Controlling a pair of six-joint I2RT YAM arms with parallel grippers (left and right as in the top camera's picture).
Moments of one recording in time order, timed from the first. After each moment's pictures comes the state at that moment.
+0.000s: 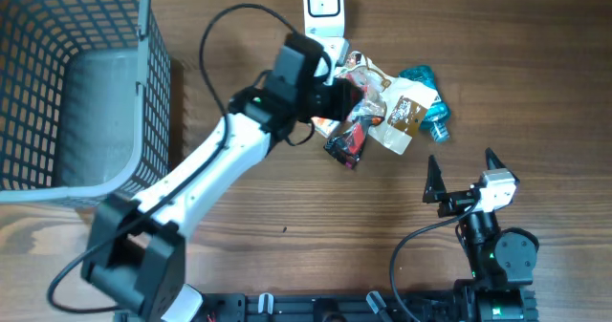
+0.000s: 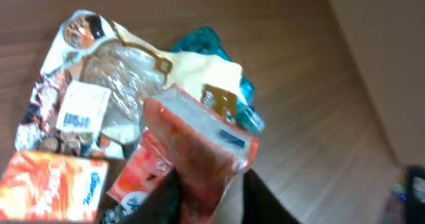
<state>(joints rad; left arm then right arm) -0.57 1.71 1.27 -0.28 0.37 -0.45 0.01 0.02 0.01 0.00 -0.11 0.00</state>
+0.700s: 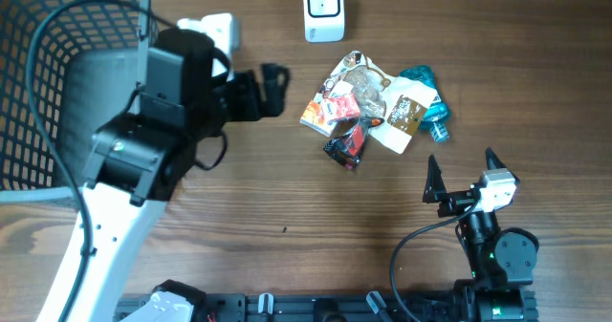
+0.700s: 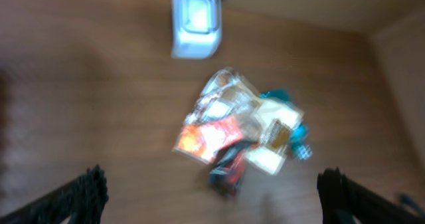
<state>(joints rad) -0.35 1.26 1.44 -0.90 0.09 -0.43 0.01 0.02 0.01 0.00 -0.11 0.00</state>
